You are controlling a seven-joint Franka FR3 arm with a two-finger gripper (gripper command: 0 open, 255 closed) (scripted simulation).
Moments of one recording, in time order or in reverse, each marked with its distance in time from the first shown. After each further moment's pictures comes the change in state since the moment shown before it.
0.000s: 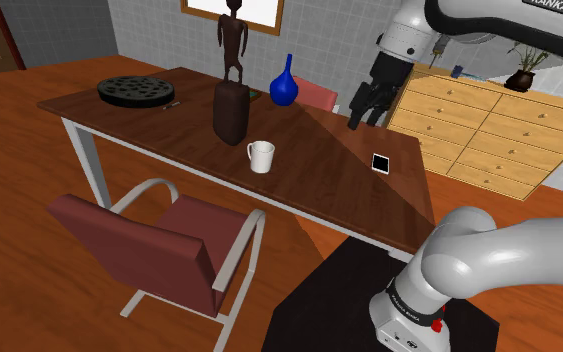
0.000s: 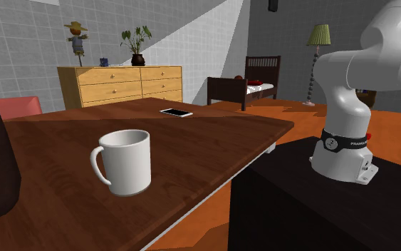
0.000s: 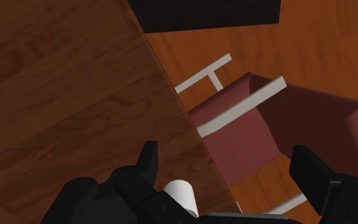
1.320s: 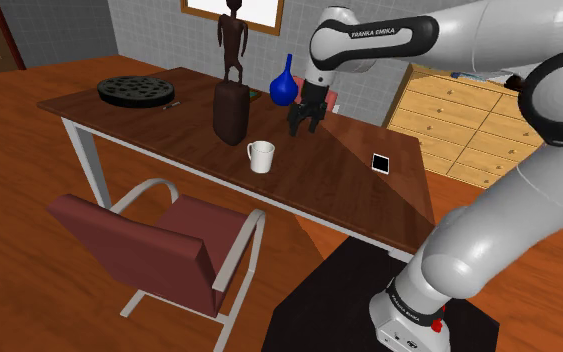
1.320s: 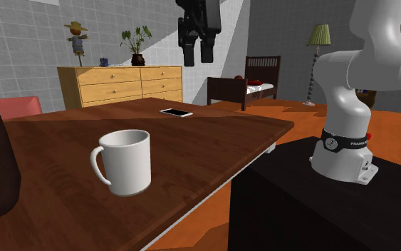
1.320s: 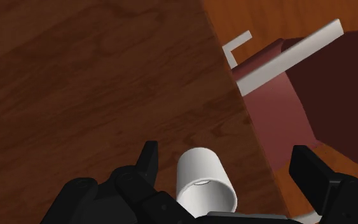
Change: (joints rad) arm 0.013 0.637 -0.068 0.220 0.009 0.344 -0.111
